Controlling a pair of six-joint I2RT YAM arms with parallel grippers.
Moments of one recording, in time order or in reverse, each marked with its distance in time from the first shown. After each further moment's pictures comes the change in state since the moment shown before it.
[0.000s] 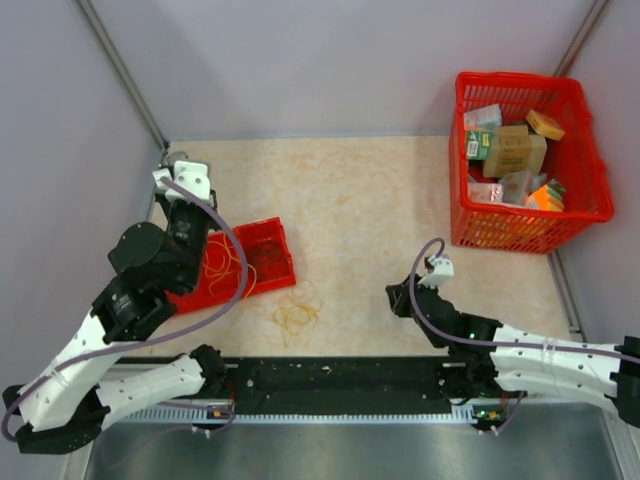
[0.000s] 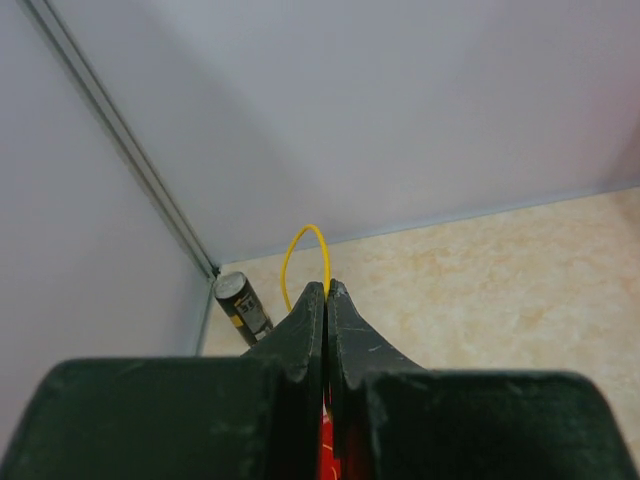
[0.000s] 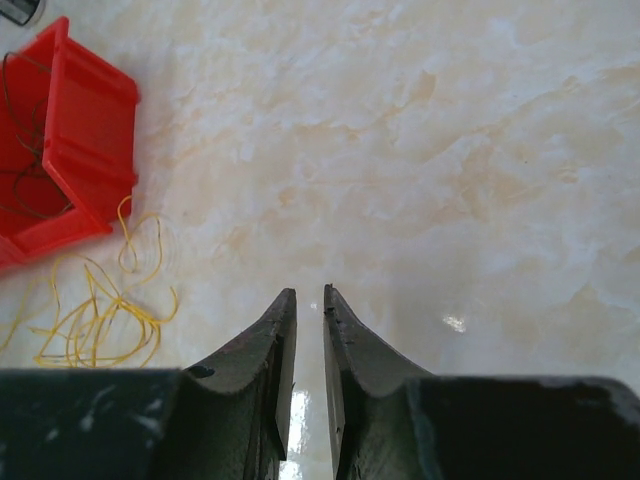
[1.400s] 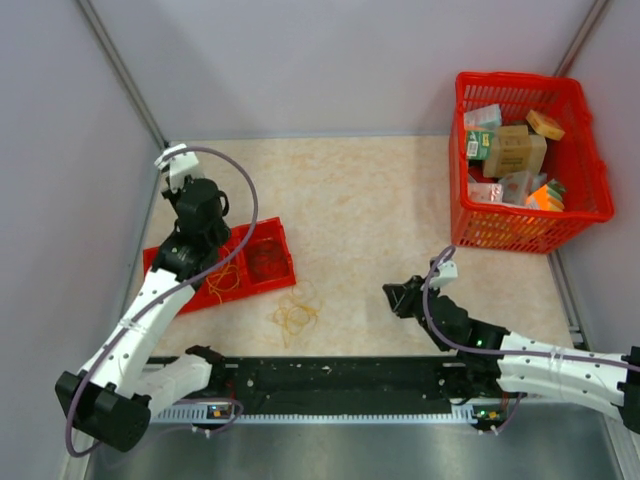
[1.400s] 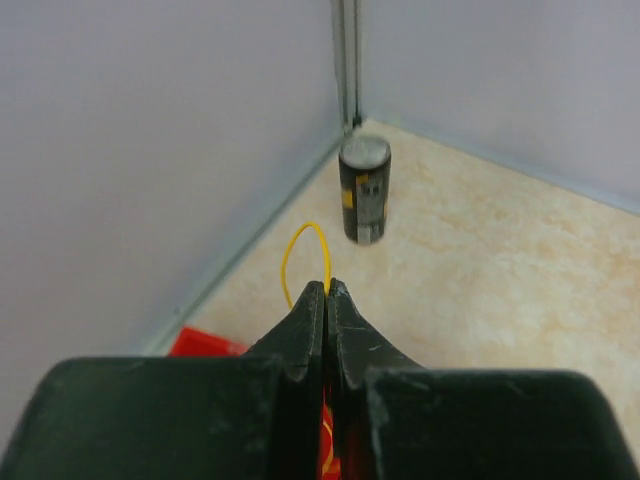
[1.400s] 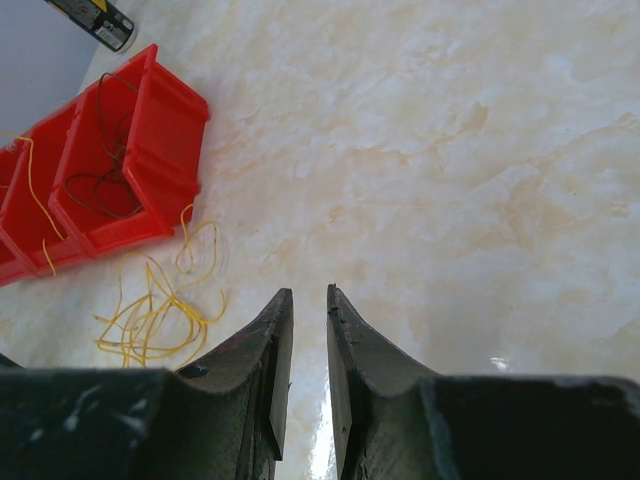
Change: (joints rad) left arm 0.534 0.270 -0.213 0.258 -0.130 -0.272; right arm 0.000 -0.097 -0.085 0.168 -0.069 -0.098
